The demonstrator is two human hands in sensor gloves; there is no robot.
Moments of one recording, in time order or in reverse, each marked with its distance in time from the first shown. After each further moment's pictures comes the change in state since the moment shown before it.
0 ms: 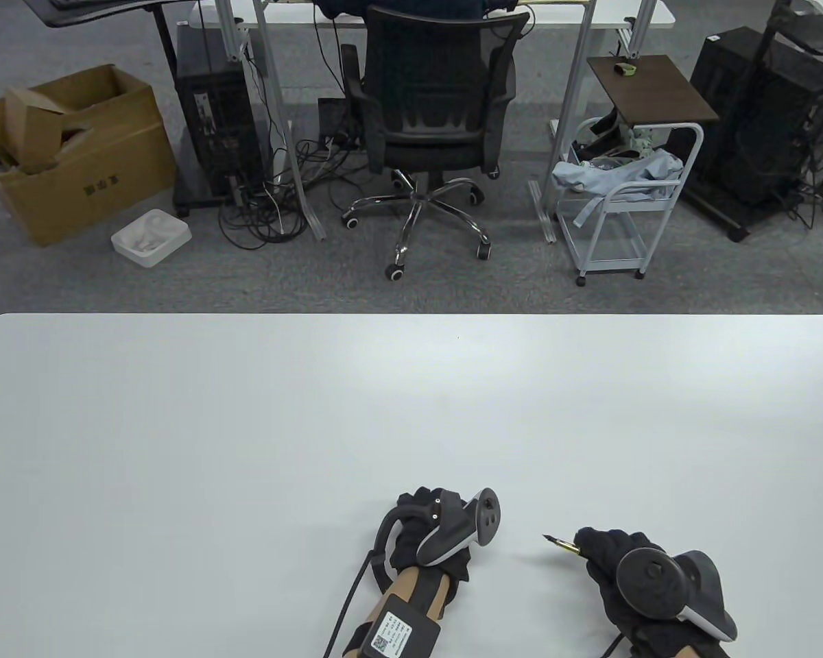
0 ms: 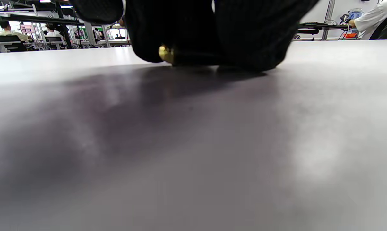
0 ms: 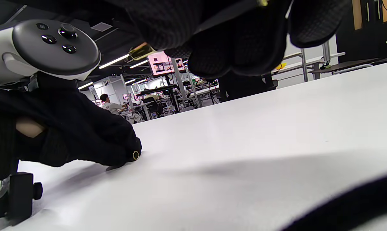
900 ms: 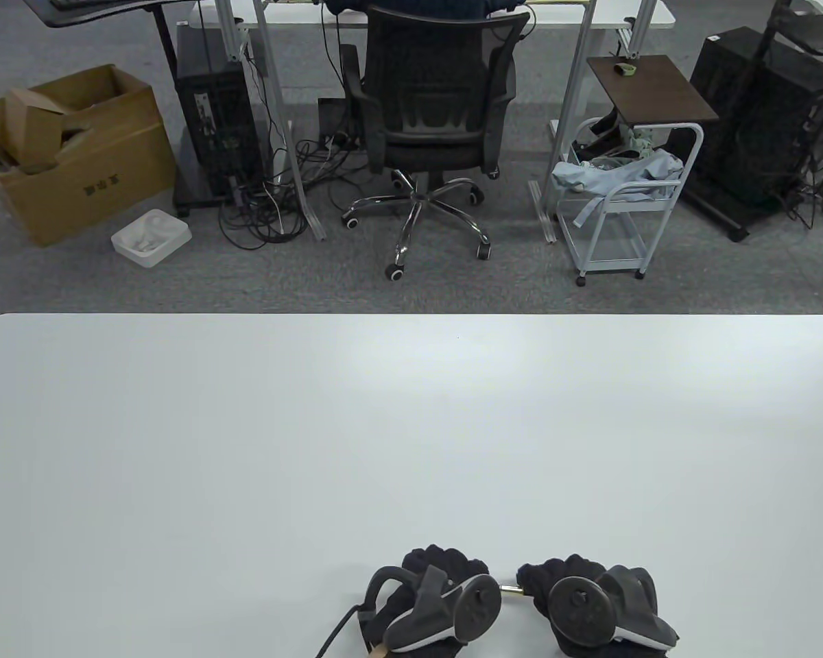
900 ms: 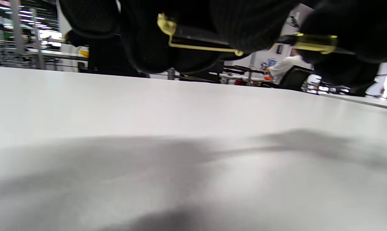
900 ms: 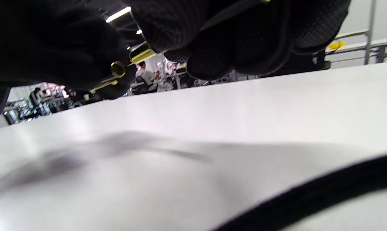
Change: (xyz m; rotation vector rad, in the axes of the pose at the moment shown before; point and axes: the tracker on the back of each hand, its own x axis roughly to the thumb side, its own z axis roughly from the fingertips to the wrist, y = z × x) left_hand -0.007 0.029 0.104 0.147 -0.267 0.132; right_hand 0.054 0.023 -0.003 0.112 -0.164 0.086
